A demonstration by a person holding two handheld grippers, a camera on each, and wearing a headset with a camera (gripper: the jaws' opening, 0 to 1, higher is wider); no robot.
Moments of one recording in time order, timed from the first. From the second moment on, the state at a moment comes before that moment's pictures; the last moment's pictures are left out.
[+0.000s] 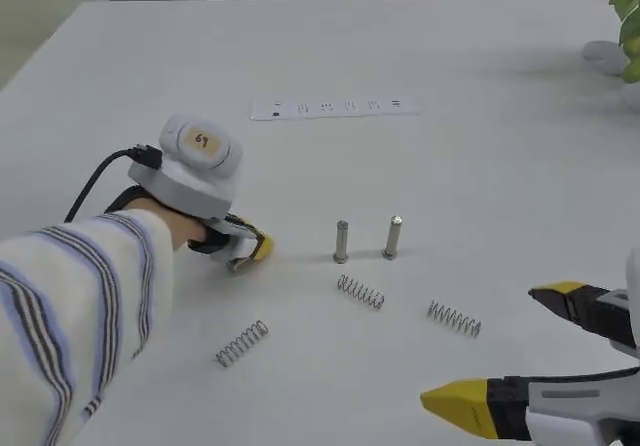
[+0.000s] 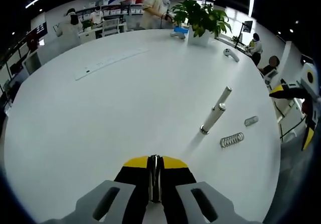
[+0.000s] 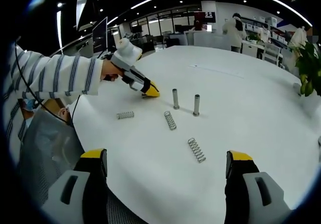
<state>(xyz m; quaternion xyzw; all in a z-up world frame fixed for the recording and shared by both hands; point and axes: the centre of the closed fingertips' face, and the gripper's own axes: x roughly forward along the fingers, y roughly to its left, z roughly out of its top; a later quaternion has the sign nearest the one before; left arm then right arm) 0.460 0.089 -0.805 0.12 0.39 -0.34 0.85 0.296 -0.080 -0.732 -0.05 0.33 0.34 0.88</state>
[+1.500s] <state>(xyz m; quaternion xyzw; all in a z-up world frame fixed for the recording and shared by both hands) 0.442 0.078 -0.753 0.12 0.33 -0.39 0.85 0.295 -0.071 -0.719 -0.07 0.33 0.35 0.88</state>
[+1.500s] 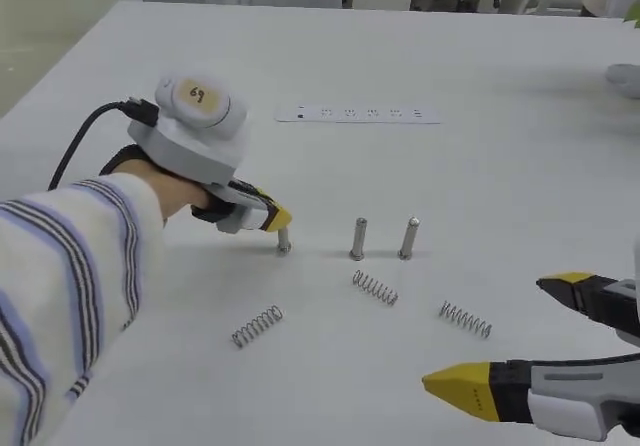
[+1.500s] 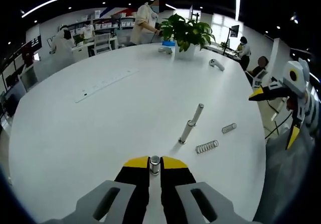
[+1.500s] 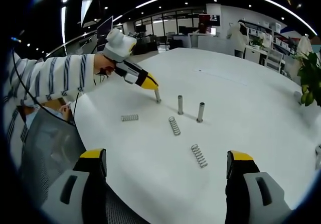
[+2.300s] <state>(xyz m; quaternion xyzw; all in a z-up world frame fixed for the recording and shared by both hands) 0.432 0.061 -0.760 0.13 0.33 -0.41 0.84 0.296 -0.069 -0.713 -0.06 0.32 0.34 0.88</state>
